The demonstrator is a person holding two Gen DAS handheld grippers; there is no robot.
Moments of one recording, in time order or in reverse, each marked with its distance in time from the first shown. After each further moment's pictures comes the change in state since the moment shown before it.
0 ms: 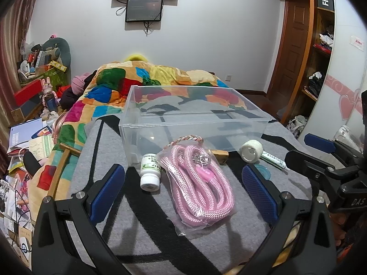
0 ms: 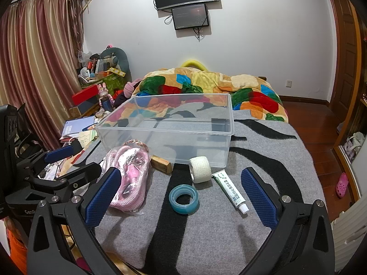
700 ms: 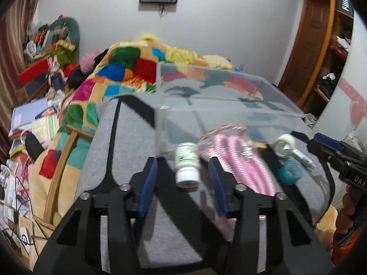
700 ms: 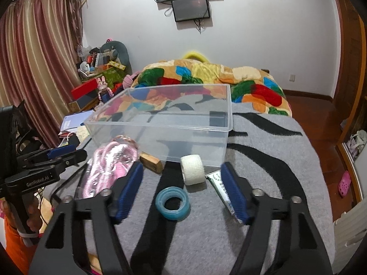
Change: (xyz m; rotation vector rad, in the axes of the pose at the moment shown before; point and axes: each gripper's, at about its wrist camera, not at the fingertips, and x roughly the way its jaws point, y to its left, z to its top) left arm 0.032 0.053 -0.003 -0.090 0.118 0.041; right arm 0.032 -0.018 0.006 0.012 0.068 0.017
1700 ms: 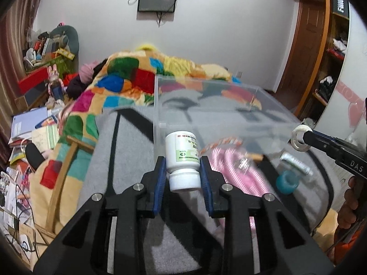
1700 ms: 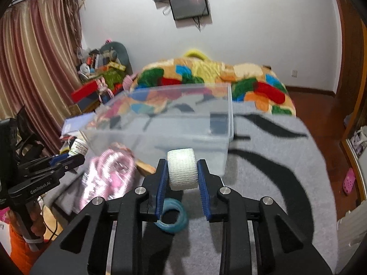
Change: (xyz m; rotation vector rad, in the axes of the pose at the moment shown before) left arm -0.017 -0.006 0.014 0.022 -0.085 -0.016; right arm -0.005 -0.003 0.016 0.014 -0.047 0.032
